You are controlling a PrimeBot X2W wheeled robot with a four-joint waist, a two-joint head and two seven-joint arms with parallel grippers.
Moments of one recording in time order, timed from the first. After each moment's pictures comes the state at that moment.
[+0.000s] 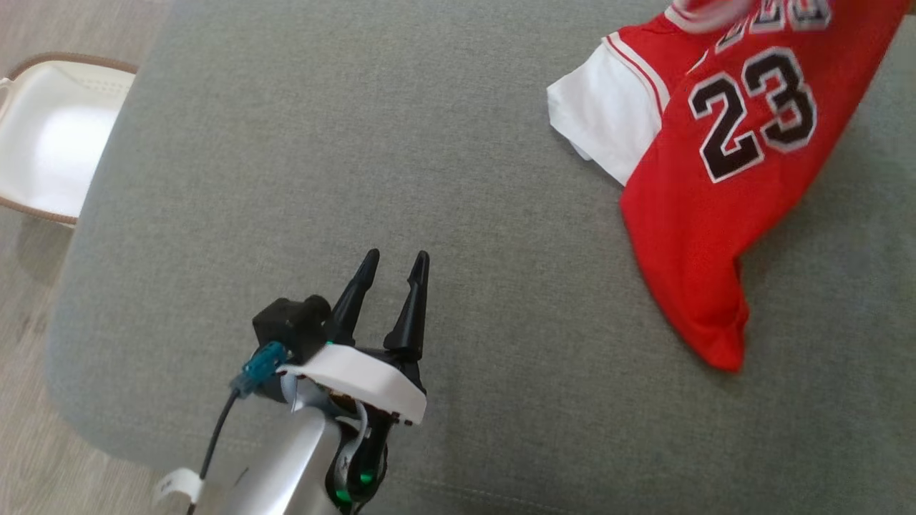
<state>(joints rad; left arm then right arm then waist) -0.24 0.04 -0.51 0.29 -0.51 0.05 -0.26 -1.31 -0.36 0.21 1.04 -0.15 0.13 -0.17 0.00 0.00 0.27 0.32</state>
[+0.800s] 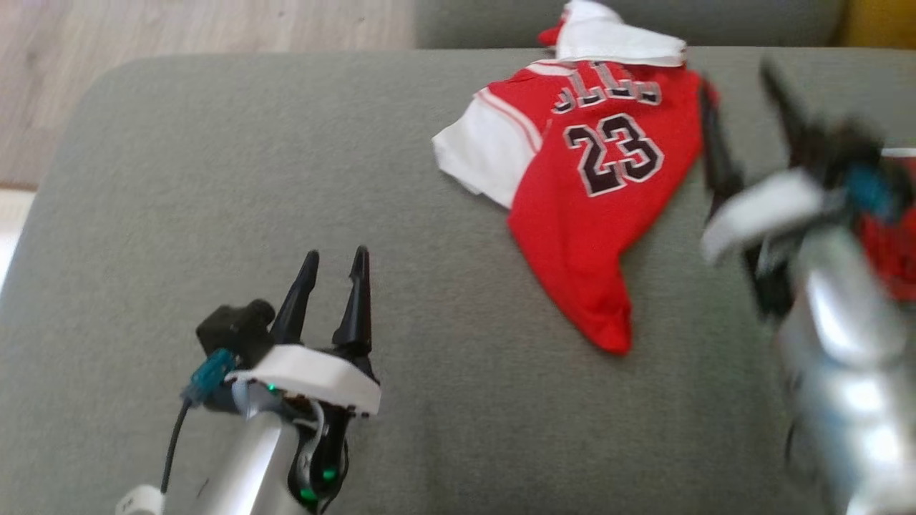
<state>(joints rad) -0.21 0.04 -0.37 0.29 -0.48 0.06 -0.26 -0.67 -0.18 0.16 0.69 0.08 0.13 -0.25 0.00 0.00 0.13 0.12</state>
